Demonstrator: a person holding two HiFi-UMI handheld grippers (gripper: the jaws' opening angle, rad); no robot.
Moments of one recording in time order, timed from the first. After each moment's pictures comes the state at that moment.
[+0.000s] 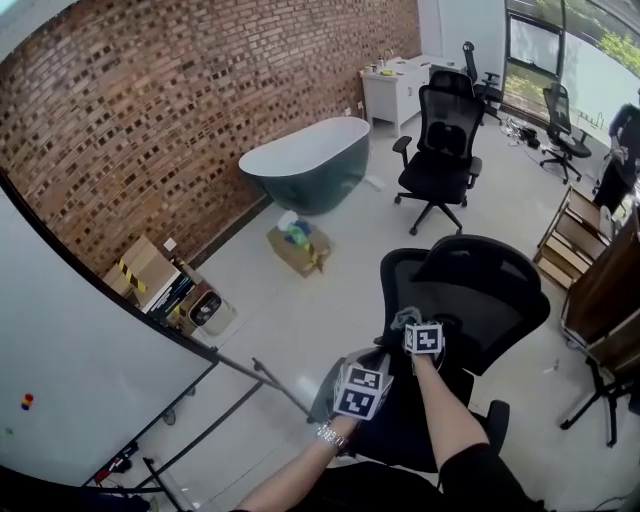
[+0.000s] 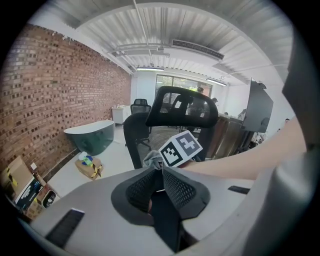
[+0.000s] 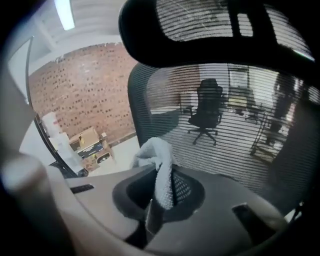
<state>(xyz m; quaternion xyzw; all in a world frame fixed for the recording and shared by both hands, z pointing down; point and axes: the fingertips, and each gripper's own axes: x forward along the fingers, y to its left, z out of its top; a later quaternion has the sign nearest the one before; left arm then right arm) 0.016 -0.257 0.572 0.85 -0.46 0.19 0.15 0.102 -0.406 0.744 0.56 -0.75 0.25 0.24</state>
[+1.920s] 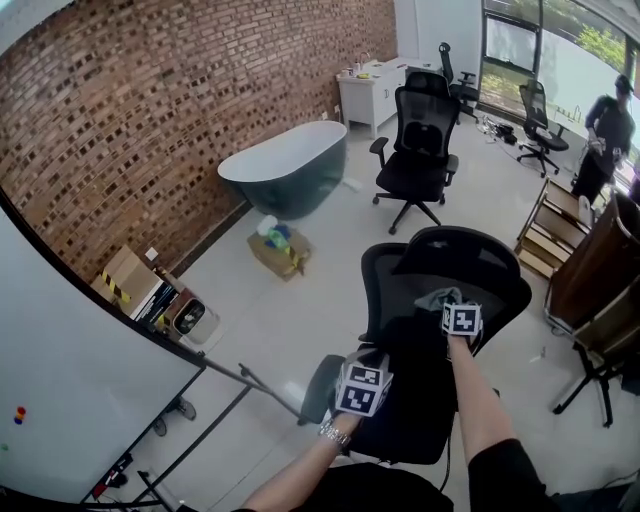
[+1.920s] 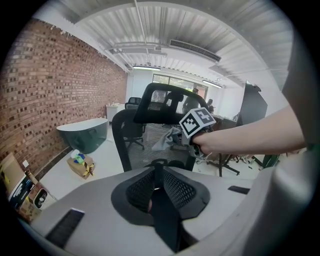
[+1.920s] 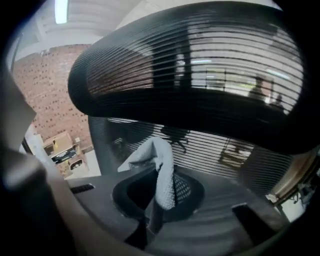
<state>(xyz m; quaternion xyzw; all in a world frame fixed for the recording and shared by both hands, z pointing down) 0.047 -0.243 0.585 0.87 -0.43 0.19 0.16 0.272 -0.400 0.670 0.67 -0.67 0.20 0.25</state>
